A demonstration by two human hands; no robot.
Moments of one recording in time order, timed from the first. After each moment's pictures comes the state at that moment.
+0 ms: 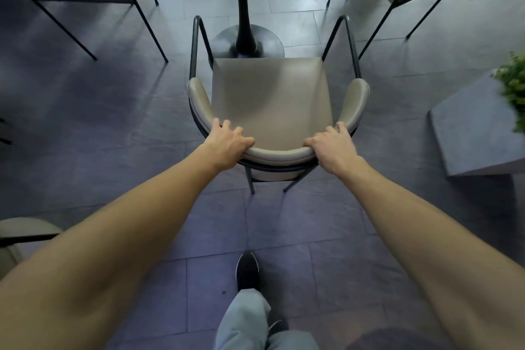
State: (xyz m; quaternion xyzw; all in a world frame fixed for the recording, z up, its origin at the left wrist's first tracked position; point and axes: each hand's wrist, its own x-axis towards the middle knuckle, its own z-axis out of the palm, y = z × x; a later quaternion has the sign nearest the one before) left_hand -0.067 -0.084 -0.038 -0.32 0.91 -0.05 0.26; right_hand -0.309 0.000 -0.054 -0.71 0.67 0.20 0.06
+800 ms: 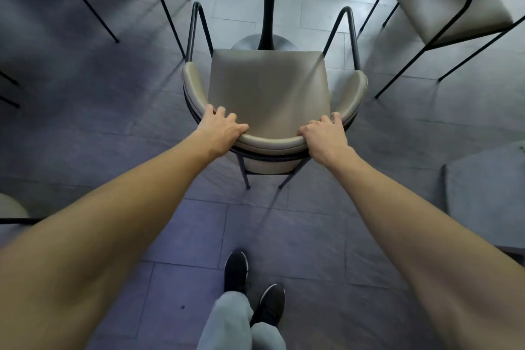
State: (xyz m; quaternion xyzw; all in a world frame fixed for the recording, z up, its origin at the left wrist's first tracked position) left_hand -0.140 -0.171 -0.044 -0.45 0.85 -0.03 0.27; right_hand -0.381 -0.138 -0.065 -0.75 0.63 0.18 0.04
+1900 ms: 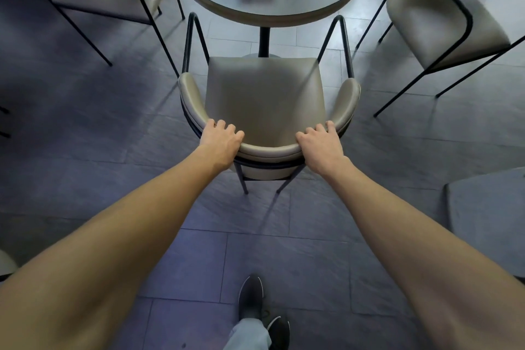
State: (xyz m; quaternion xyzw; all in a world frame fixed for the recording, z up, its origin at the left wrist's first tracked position) left_hand -0.153 -0.274 -0.037 -0.47 0.83 0.00 0.29; right_hand -0.380 -0.239 -0.055 -0.75 0.63 0.19 0.03
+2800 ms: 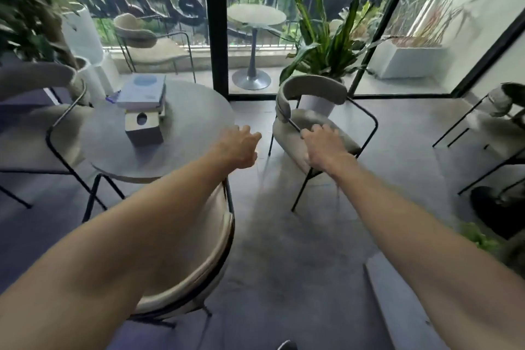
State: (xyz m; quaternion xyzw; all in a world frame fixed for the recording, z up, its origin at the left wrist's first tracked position) left_hand -0.507 -0.420 0.237 -0.43 0.90 -0.06 0.09; right_hand -0.700 -0.340 0.253 -0.63 0.77 0.10 -0.06
